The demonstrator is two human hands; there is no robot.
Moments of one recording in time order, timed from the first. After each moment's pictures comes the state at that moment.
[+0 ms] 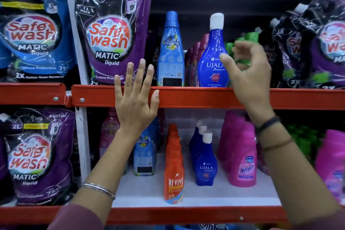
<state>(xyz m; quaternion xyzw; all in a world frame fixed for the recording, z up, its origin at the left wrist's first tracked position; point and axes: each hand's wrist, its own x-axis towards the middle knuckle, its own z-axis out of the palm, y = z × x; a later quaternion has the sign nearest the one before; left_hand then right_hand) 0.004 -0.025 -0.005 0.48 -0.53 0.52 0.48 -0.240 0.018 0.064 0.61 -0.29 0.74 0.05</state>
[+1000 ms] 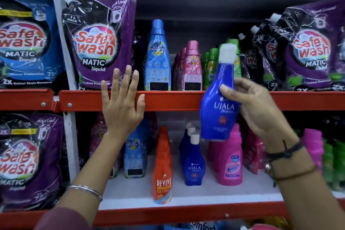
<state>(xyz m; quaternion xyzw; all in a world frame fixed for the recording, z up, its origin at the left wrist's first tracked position) 0.003 -0.025 -0.006 0.49 -0.53 0.52 0.47 -0.295 0.049 0.033 0.62 -0.23 0.66 -0.37</state>
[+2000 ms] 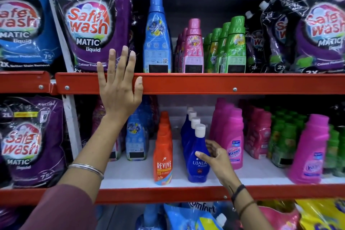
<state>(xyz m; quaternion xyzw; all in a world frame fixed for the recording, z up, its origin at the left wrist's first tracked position) 0.003 -0.025 -0.006 0.47 -0.53 0.51 0.48 -0.271 -0.043 -0.180 0.61 -0.38 0.57 -0.40</state>
